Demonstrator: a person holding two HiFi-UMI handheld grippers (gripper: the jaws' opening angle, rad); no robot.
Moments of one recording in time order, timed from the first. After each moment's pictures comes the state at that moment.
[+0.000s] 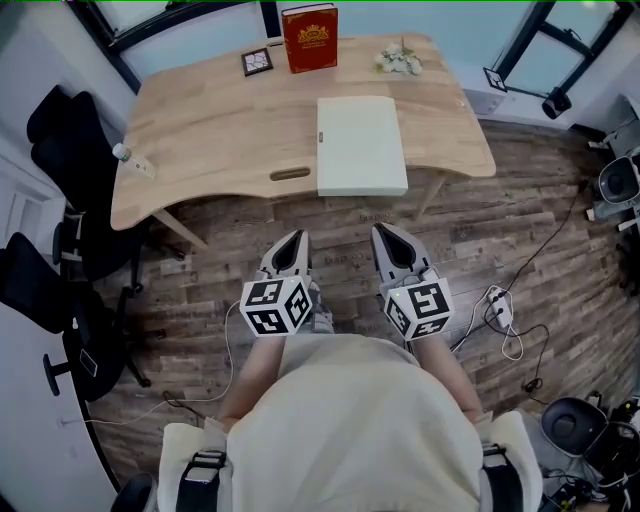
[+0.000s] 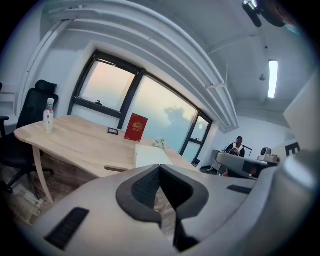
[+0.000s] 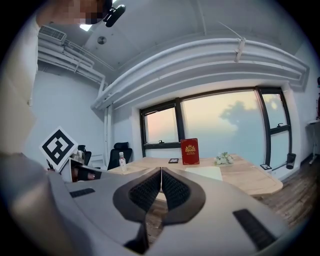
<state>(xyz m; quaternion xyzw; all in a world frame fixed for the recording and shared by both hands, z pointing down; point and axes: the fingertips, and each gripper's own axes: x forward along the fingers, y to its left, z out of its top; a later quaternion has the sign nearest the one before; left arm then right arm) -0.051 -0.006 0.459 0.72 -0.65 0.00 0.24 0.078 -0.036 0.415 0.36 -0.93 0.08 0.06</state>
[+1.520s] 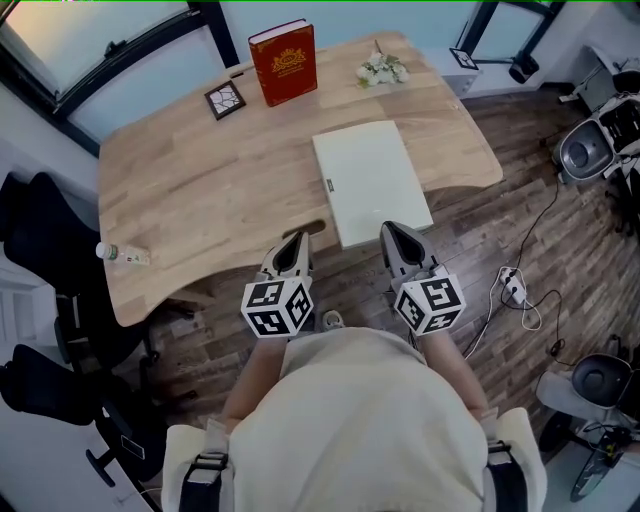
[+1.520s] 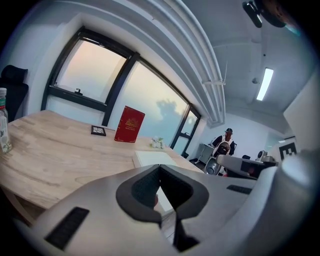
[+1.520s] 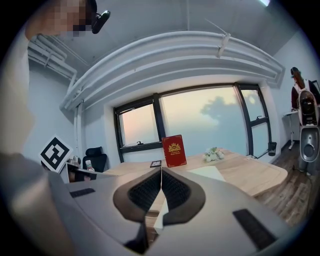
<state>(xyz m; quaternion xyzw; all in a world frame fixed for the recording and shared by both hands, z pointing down) -0.157 -0.169 0.475 0.78 -0.56 0.03 0.26 -0.006 -0.177 0.435 0.47 -0.87 0.13 0.04</state>
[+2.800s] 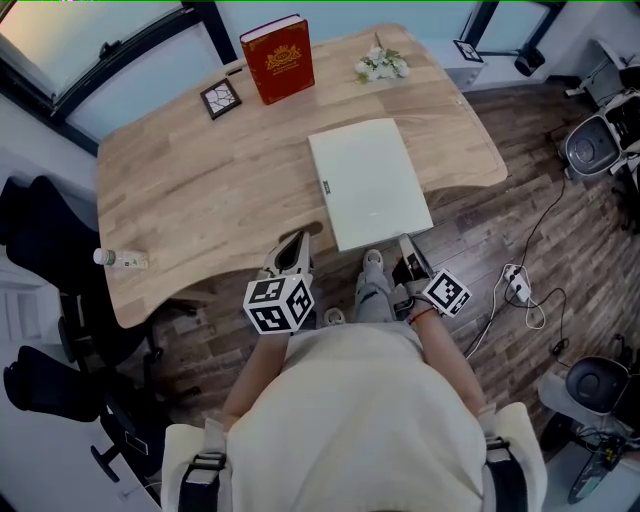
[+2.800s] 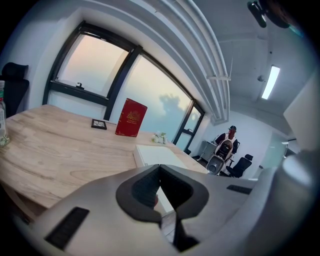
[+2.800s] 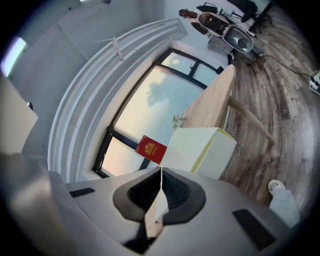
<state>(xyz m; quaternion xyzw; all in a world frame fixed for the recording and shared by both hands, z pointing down) -0.143 -0.191 0.500 0.77 -0.57 0.05 0.28 0.079 -0.204 0.571 0.45 -0.72 0.48 -0.21</state>
